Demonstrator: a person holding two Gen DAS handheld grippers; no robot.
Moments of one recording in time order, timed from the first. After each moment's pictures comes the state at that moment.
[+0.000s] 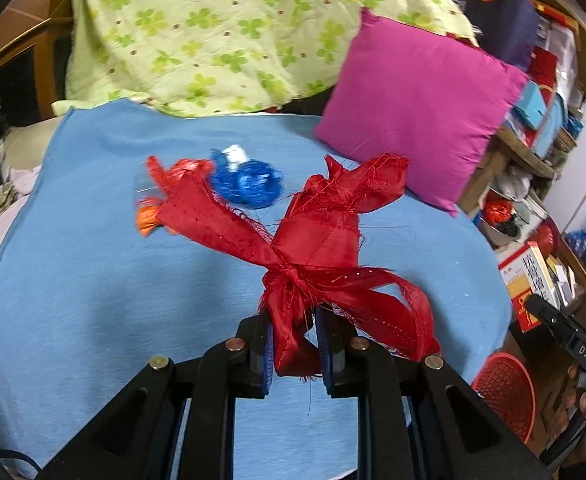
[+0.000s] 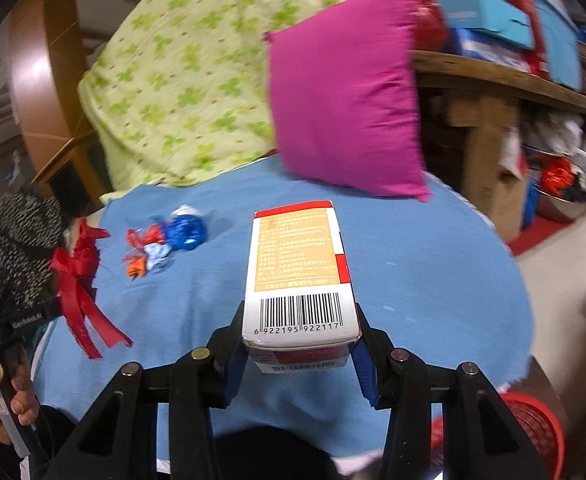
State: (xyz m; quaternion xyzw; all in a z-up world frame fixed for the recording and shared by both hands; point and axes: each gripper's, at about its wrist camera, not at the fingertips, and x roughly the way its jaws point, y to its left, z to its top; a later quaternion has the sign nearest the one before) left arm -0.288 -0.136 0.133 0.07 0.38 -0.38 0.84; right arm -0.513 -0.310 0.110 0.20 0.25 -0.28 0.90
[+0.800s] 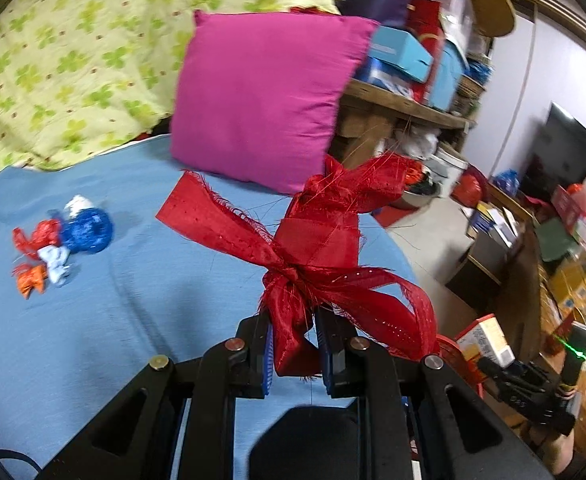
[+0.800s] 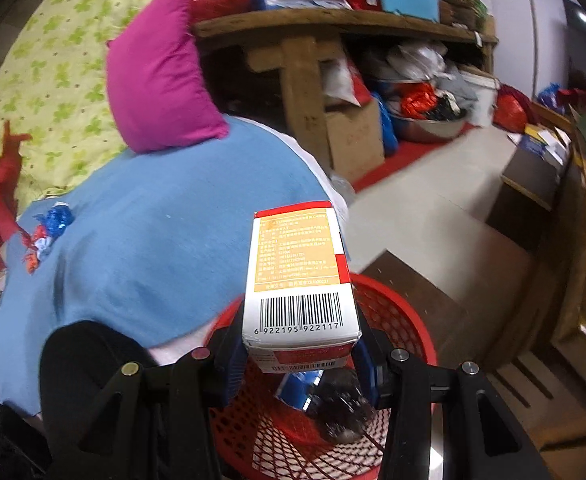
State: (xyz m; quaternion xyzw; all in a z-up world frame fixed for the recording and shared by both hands) left arm -0.400 -0.245 0.164 0.13 0.34 -0.53 0.77; right arm -0.704 -0.335 0.045 0.27 0.29 -0.45 0.80
